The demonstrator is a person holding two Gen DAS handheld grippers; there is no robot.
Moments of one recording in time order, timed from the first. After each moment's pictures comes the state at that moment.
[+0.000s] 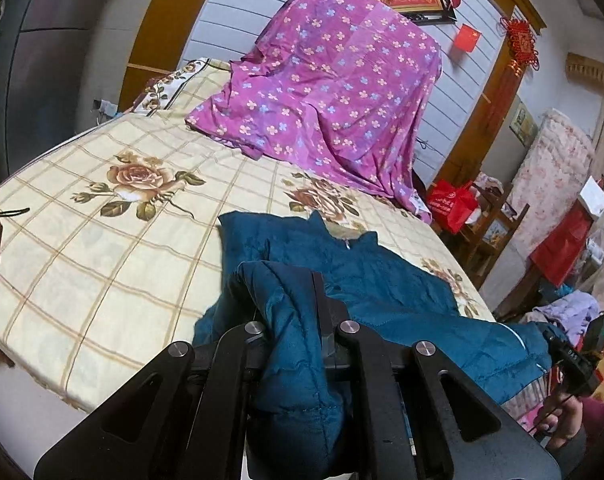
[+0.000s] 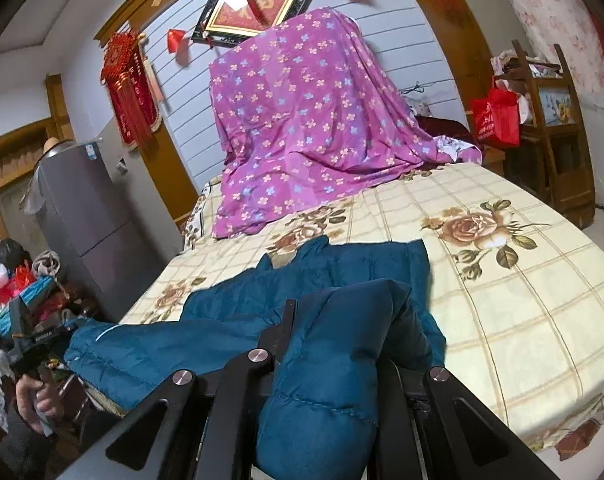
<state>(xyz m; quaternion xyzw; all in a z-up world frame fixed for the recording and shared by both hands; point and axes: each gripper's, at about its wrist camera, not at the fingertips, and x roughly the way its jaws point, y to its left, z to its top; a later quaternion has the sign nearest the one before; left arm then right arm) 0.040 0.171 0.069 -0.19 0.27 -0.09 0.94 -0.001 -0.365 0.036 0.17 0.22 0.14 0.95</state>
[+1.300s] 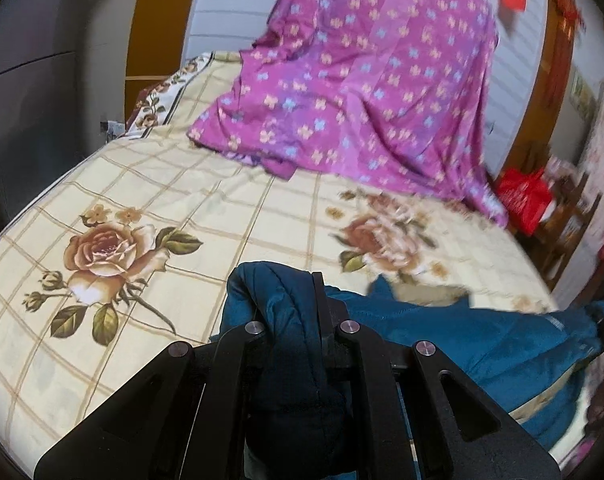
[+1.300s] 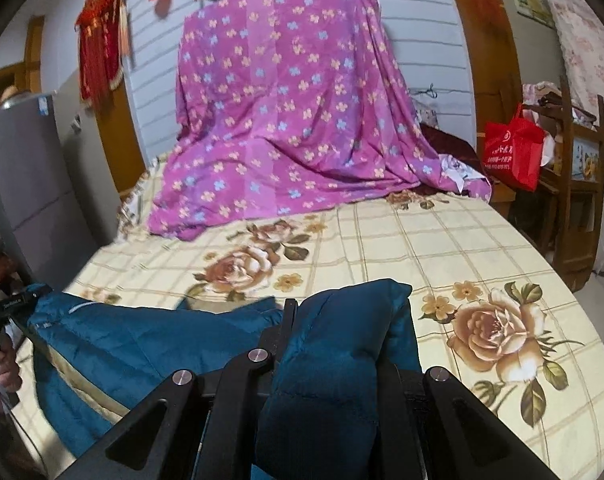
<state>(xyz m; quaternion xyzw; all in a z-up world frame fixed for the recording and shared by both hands) 0.327 0.145 0.033 -0.11 0.32 0.00 0.94 0.282 -0.342 0.038 0.06 0.27 0.08 0.96</state>
